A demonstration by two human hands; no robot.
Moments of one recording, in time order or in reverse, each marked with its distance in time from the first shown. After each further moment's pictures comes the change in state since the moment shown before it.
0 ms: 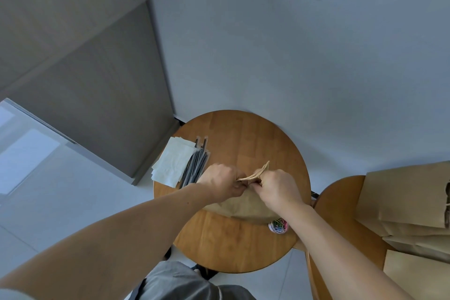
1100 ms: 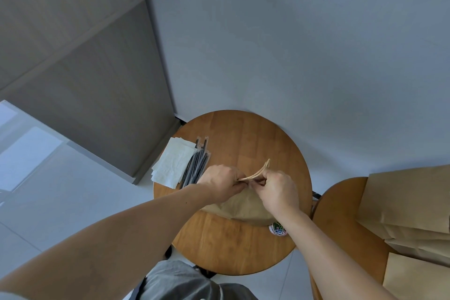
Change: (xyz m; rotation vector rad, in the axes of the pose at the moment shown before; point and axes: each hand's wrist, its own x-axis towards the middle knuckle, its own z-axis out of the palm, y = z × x) left_hand 0.008 -0.005 -0.001 -0.071 -0.061 -0.052; right_hand 0.002 -0.001 0.013 0.244 0.193 0.182
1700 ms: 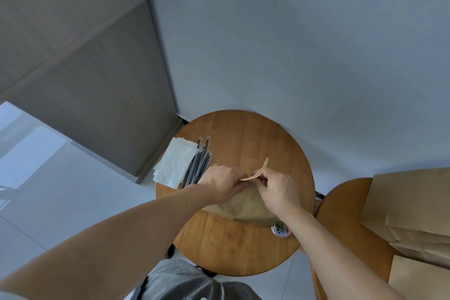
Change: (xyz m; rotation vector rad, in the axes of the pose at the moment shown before) left_hand 0.000 -0.001 -0.002 0.010 0.070 0.048; right_hand 0.010 0.010 0.005 0.033 -0.044 -0.104
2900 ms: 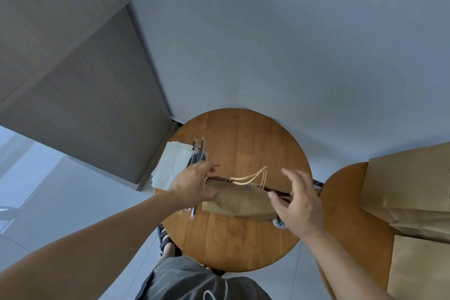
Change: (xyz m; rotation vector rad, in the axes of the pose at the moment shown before) left_hand -0.029 -0.055 -0.004 -0.079 0.000 -0.131; right_hand -0.055 0.054 -0.004 0.037 0.355 -0.097
